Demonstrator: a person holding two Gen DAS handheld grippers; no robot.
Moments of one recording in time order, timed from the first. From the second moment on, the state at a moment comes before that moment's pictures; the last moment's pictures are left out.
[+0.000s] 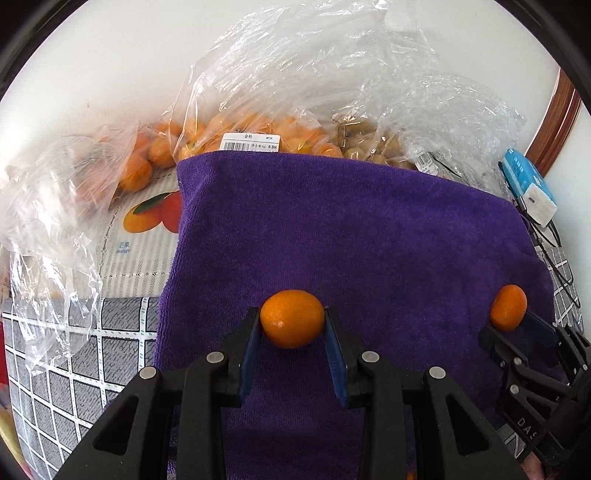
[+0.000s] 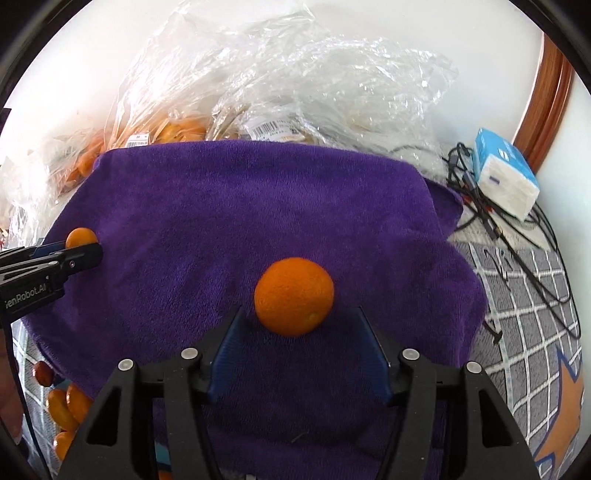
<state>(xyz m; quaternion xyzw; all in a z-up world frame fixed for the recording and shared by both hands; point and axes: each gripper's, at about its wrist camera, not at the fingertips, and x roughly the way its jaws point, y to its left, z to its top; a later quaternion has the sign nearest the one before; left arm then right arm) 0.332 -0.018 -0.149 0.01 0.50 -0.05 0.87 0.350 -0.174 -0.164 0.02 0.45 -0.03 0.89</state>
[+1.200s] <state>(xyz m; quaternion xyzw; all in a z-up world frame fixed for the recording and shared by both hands) 0.167 0.031 -0.114 0.04 0.42 -0.06 0.90 0.194 -0.146 -0.151 0.05 0.41 -0.03 0.91</state>
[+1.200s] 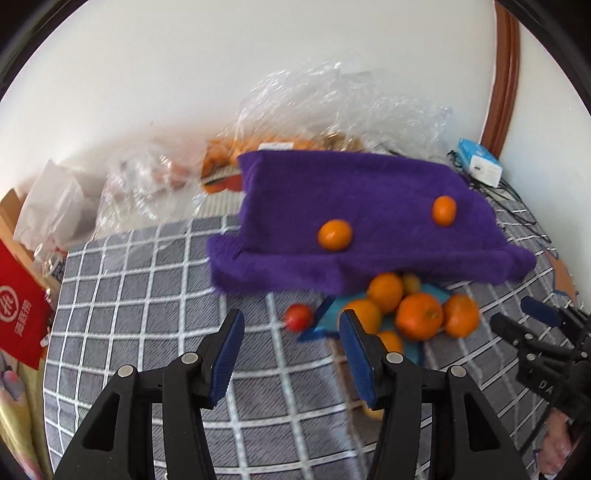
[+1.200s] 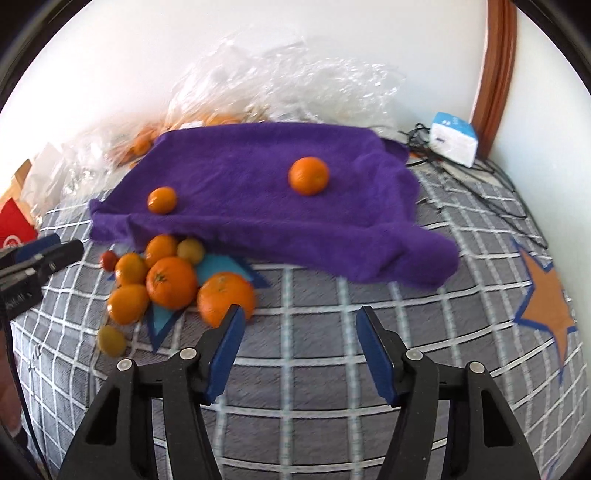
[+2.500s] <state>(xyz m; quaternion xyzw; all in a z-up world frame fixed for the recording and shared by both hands) 0.150 0.089 -0.165 -0.04 0.43 -0.03 0.90 0.240 -0.098 -0.177 0.02 0.42 0.02 0.91</state>
